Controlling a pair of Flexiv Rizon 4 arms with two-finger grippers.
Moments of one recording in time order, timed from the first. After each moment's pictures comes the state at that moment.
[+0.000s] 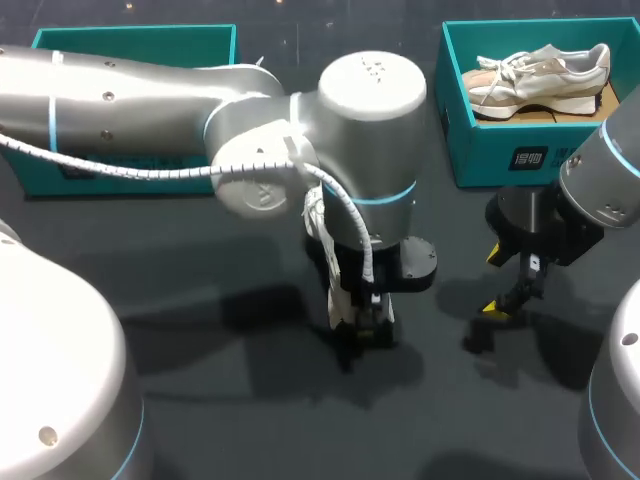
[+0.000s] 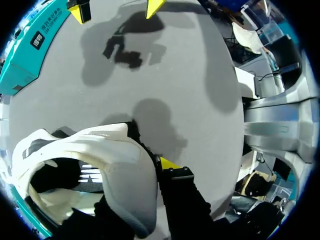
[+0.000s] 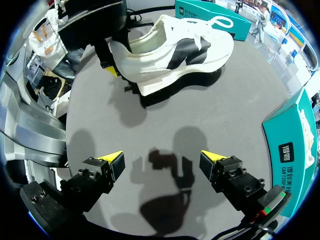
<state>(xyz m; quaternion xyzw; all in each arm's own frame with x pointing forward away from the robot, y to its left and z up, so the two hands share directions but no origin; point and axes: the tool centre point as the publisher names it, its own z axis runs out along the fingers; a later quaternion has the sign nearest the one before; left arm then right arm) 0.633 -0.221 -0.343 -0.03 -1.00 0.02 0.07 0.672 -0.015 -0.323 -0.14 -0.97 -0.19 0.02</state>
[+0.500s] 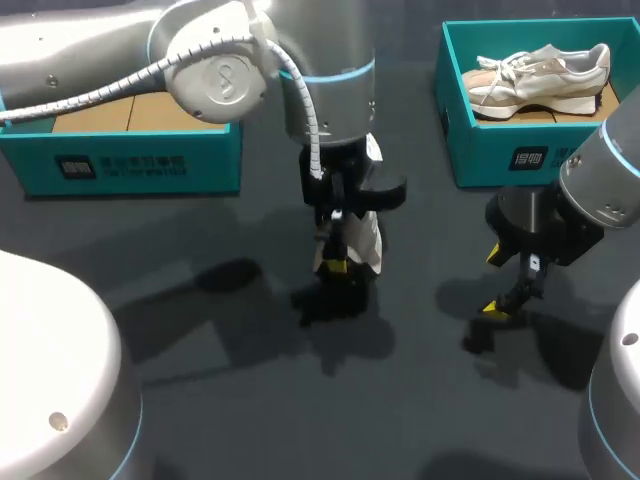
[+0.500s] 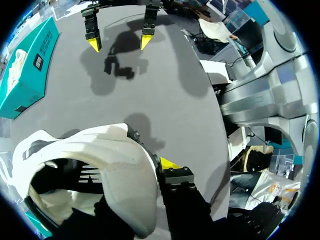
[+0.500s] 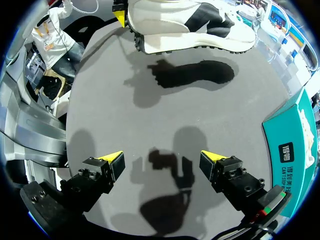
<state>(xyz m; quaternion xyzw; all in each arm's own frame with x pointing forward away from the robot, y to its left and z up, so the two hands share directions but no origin) 0.682 -0.187 -0.263 -0.13 -0.98 0.05 0.12 0.672 -0.015 -0.323 -0.14 -0.97 -0.19 0.02</state>
